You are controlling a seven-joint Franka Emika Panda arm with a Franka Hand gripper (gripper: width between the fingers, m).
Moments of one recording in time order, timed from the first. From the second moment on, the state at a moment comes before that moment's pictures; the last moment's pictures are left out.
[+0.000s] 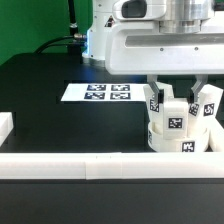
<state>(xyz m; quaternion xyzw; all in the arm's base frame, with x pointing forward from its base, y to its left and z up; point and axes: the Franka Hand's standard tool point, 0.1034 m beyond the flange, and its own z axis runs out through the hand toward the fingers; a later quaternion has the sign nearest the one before) 0.617 0.070 0.088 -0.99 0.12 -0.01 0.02</state>
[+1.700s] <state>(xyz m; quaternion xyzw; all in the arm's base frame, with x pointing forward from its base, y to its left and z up) 0.621 0.056 0.137 -0.92 0.39 0.00 0.03</state>
